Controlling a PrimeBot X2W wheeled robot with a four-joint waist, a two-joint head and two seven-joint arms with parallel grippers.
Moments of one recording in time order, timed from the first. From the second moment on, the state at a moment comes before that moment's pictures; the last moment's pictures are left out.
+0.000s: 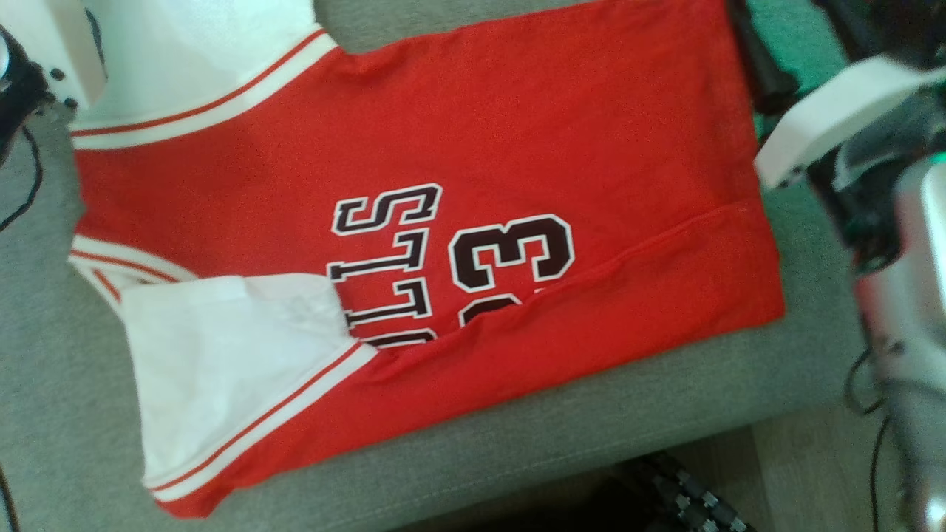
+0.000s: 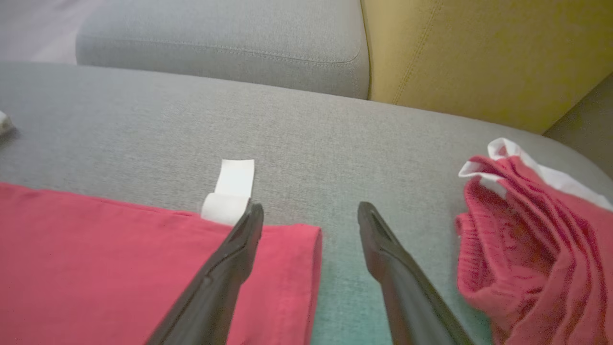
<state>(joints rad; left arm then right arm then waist) -0.97 0.56 -0.44 0.35 -0.60 -0.12 0.45 -0.66 -0.24 0.19 0.16 0.26 0.12 0.31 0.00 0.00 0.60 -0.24</state>
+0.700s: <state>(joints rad) -0.89 0.53 -0.51 0.18 -0.63 -0.12 0.32 -0.79 -0.47 0.34 0.31 0.37 0.12 0.59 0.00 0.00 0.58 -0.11</state>
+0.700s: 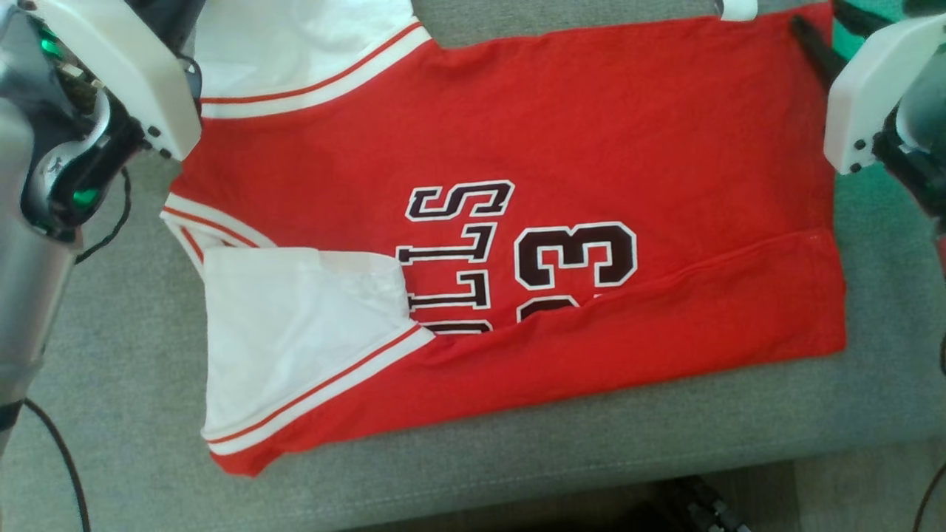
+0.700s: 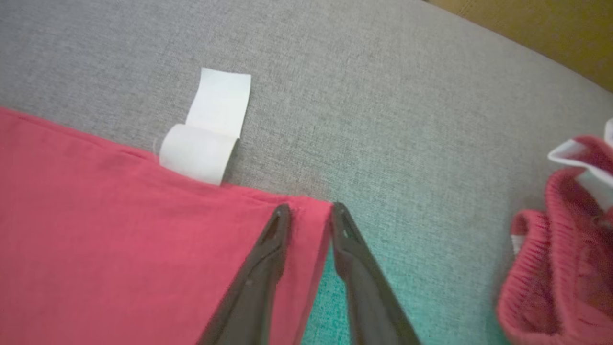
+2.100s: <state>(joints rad) 0.00 0.49 -0.49 -0.22 -0.73 0.12 -0.07 -0.24 -0.45 0.17 0.19 0.38 0.12 0.30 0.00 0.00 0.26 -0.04</state>
